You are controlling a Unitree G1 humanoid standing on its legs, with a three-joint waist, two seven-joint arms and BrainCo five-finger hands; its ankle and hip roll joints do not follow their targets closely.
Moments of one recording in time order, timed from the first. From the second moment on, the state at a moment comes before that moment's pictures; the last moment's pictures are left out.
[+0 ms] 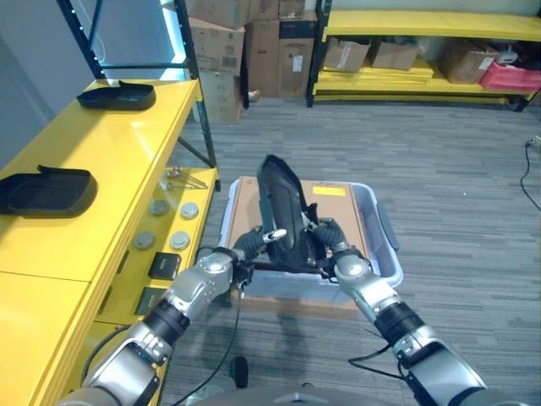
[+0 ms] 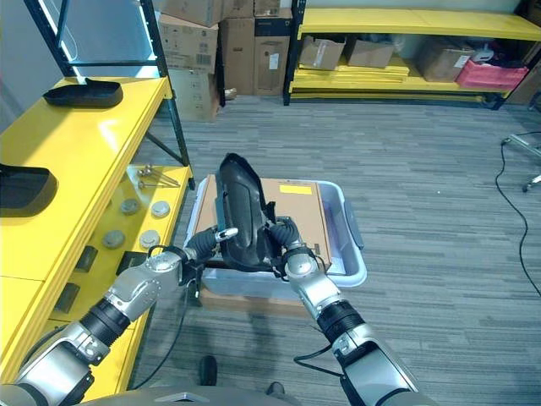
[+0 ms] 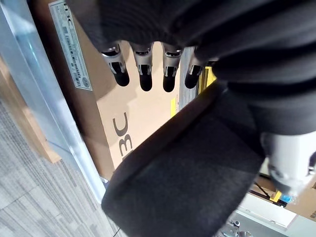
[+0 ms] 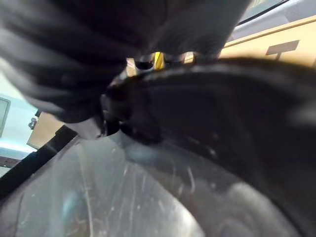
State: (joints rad) left arm -0.40 0.25 -0.55 0.25 -0.64 0.39 0.01; right arm -0.39 -0.38 0.45 0.43 0.25 0.18 -0.31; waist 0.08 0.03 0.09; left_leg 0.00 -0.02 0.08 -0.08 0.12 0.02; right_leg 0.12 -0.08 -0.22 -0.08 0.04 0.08
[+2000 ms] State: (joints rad) left arm 0.04 0.49 0.06 0.00 -0.33 -0.02 0.25; right arm 0.09 -0.22 0.19 1.27 0.05 0.21 -0.18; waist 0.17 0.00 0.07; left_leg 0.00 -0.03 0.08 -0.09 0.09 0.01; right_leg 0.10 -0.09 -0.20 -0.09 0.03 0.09
